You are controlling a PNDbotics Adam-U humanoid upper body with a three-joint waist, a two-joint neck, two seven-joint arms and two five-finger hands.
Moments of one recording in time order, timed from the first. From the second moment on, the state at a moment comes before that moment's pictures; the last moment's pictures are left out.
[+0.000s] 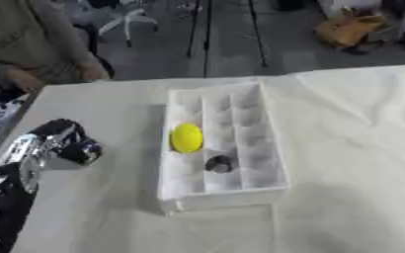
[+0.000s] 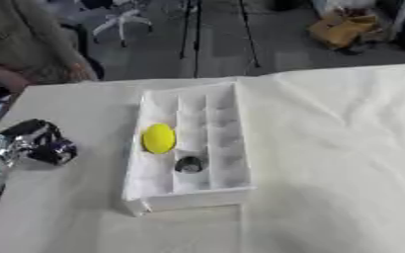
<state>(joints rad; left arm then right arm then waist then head) -0.58 0.52 0.18 -1.08 -1.06 0.04 -0.40 -0.11 -0.49 -0.03 -1.98 0.11 -0.24 -0.10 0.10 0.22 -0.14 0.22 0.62</state>
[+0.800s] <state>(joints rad) -0.66 0.43 0.01 -1.42 -0.73 -0.07 -0.27 -0.11 -0.49 -0.02 -1.98 0.09 -0.24 -0.10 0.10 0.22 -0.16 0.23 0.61</state>
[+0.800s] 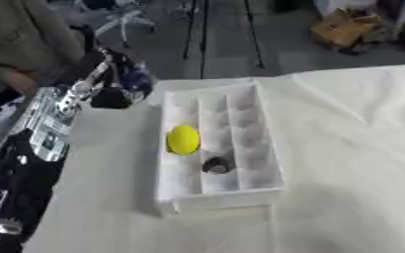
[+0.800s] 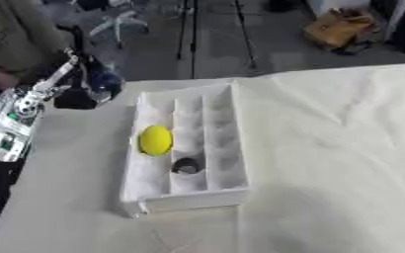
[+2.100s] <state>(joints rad) -0.56 0.44 -0.20 -1.59 -0.64 -0.21 -0.10 -0.12 -0.49 -0.02 -1.98 0.09 -0.24 -0.09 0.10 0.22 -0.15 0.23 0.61</state>
